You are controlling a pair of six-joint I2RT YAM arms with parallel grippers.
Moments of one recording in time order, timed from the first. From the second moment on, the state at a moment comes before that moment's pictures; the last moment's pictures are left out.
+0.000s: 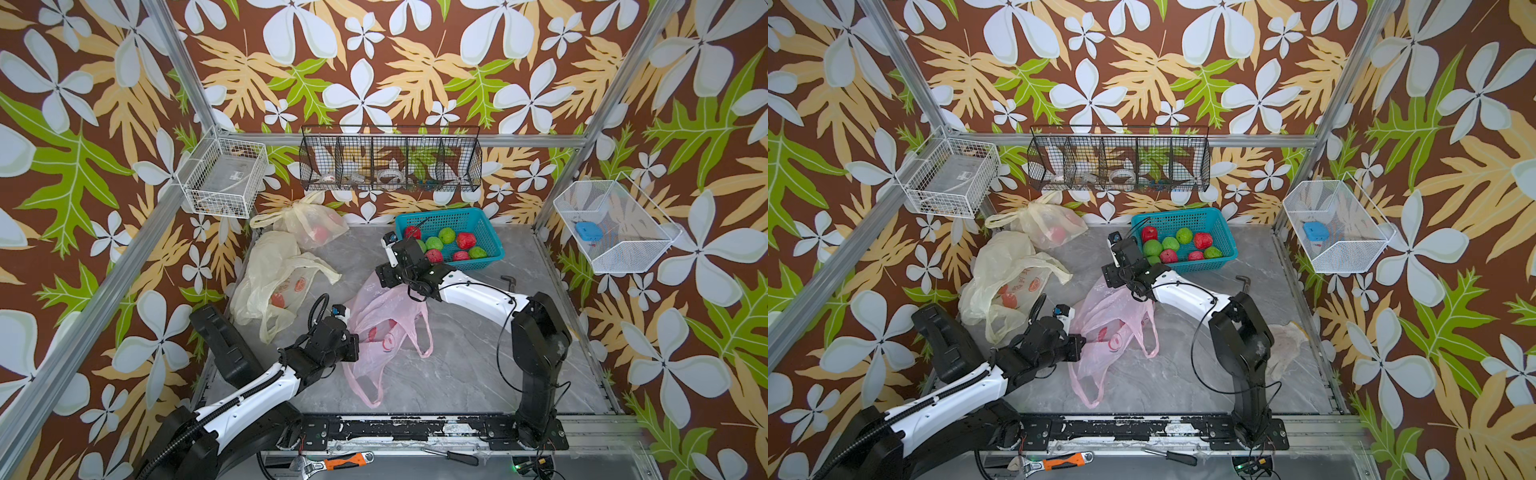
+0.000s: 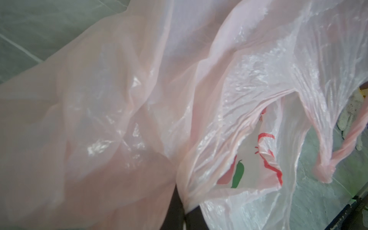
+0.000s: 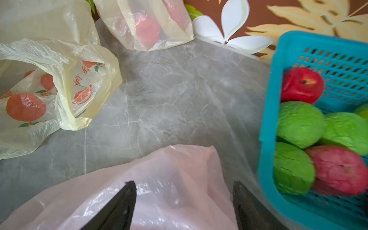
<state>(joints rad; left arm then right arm) -0.60 0.99 0.37 -0.16 0.01 -0.59 0.72 1.98 1.58 -0.27 0.10 0.17</state>
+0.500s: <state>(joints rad) -0.60 0.93 0.37 -0.17 0.01 -0.59 0.73 2.12 1.73 -0.45 -0.10 0.19</state>
